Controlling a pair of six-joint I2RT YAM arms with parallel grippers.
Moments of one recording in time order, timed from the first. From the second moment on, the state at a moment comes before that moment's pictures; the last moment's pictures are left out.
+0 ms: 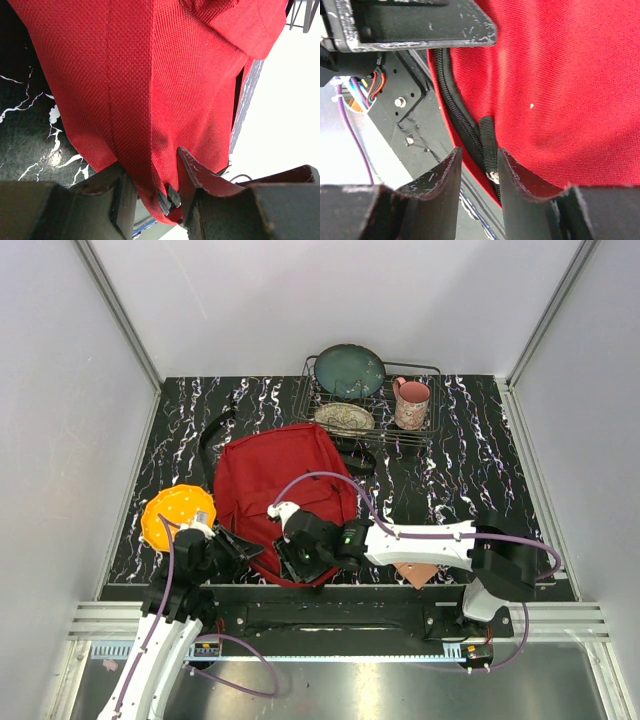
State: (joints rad) left arm -0.22 0.15 0.20 -0.70 0.34 -1.11; right arm 1.27 1.65 1.09 -0.25 -0.03 0.56
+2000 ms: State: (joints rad) left arm -0.22 0.01 0.17 -0.68 0.33 -1.16; right arm 1.25 1.72 1.03 -0.12 -0.10 0.57
